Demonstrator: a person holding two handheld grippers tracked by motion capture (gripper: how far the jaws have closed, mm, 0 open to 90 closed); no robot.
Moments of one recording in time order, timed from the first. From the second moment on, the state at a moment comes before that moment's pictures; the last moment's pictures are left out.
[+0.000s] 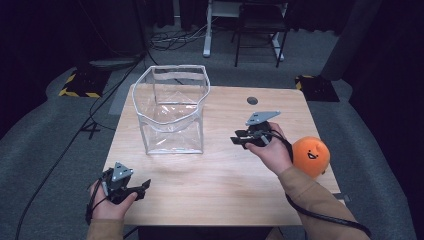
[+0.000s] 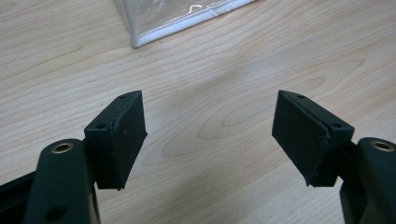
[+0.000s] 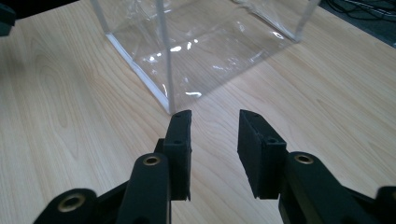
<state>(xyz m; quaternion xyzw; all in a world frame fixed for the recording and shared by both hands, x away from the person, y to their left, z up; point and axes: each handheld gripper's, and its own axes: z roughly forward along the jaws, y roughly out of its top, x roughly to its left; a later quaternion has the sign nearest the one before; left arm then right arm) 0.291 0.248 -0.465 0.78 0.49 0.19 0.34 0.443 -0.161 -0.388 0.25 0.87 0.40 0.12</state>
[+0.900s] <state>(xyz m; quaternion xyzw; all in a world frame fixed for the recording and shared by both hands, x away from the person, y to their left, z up) 0.297 0.246 -0.471 0.79 0.48 0.18 0.34 0.477 -0.064 -0.411 0.23 0.89 0.39 0.09</state>
